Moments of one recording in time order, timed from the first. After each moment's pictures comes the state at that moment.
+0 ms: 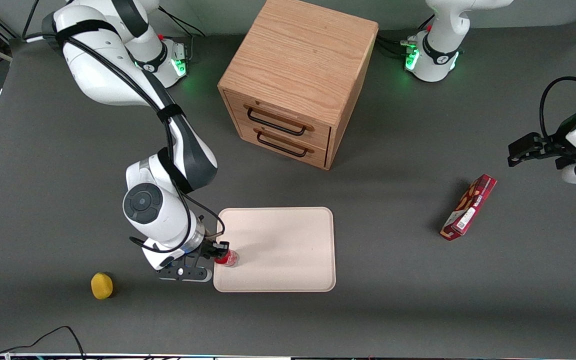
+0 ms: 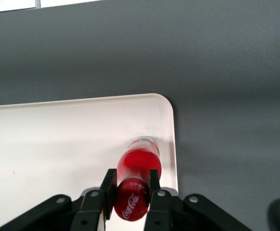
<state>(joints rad) 0.33 0.80 0.07 -1.14 -0.05 2.09 0.49</state>
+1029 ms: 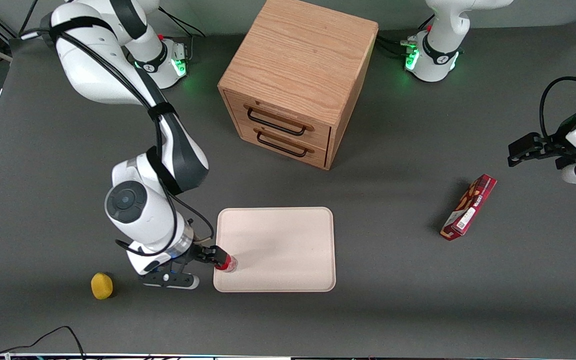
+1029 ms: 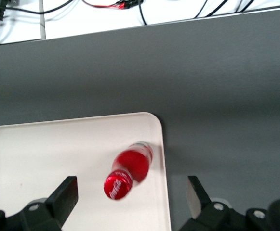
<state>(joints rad) 0.32 0.76 0.06 -1.08 -0.05 2.03 0.49</state>
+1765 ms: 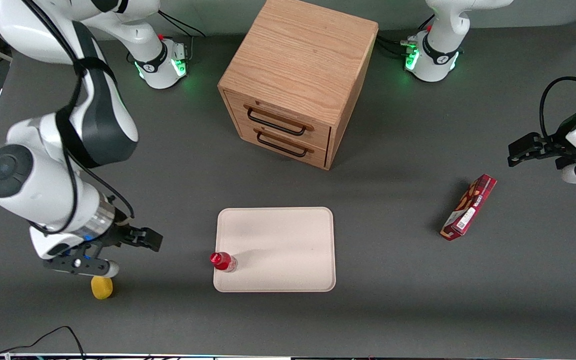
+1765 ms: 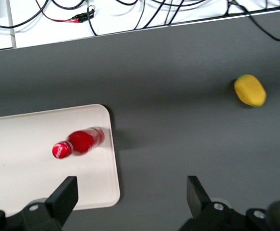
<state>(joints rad) 0.19 0.53 0.06 -1.16 -0.06 1.83 0.39</state>
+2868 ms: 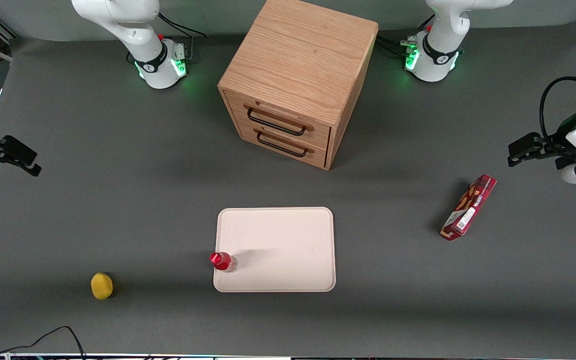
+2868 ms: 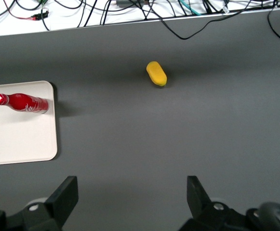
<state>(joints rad) -0.11 -0.03 0.04 -1.64 0.01 1.81 0.05</state>
